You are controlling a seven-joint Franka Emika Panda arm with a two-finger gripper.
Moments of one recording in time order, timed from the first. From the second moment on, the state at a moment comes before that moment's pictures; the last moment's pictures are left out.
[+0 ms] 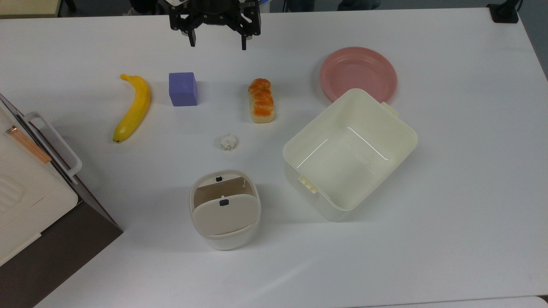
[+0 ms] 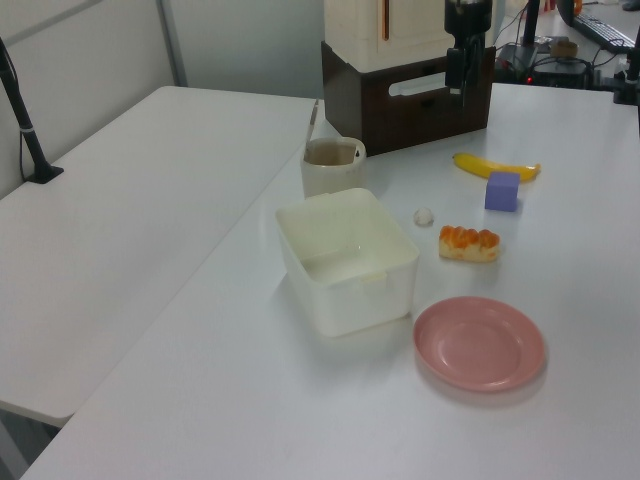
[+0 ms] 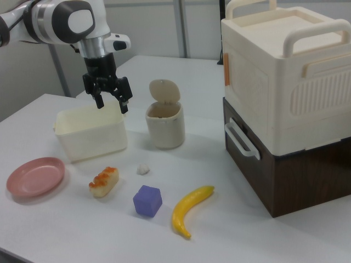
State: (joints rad) arm 0.07 0.09 -0.06 -1.59 -0.04 1.66 0.04
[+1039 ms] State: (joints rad) arm 0.06 0.13 -0.06 -1.61 -0.03 1.71 0.03
